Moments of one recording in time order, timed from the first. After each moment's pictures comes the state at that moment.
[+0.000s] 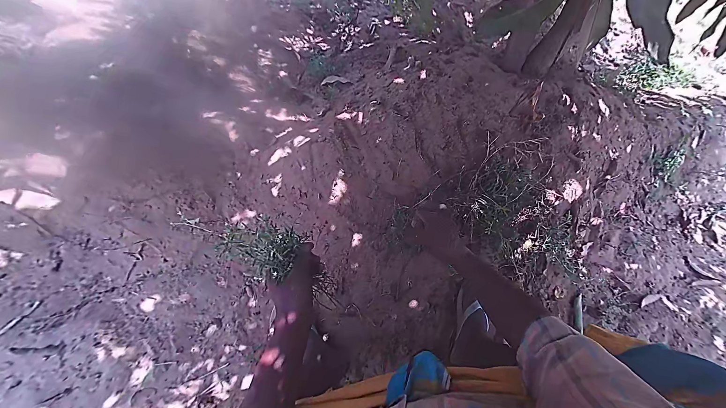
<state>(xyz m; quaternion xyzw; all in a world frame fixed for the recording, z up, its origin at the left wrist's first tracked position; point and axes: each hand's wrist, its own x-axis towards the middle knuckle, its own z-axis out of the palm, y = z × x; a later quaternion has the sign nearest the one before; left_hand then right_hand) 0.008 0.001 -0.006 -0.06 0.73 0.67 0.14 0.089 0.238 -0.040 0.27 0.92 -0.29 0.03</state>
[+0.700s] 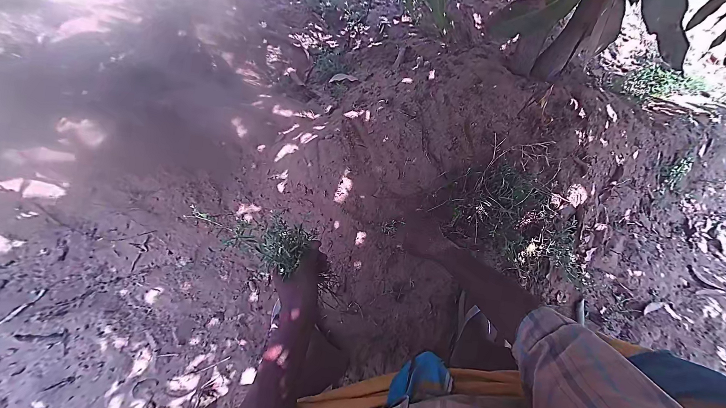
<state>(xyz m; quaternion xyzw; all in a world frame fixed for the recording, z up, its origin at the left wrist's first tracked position) 0.008 -0.001 -0.008 -0.03 0.73 0.67 0.15 0.057 0.222 -0.042 0.14 0.94 -0.19 0.24</state>
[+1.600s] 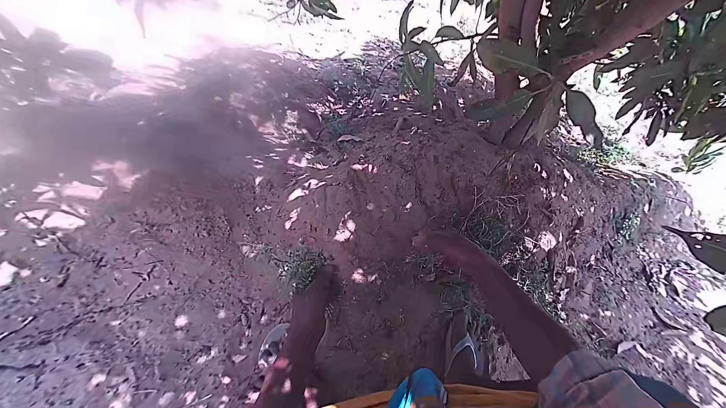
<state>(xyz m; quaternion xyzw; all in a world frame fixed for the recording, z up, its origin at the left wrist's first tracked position) 0.006 0.005 0.001 -0.02 0.66 0.72 0.22 0.112 0.238 0.088 0.28 0.79 -0.54 0.06</state>
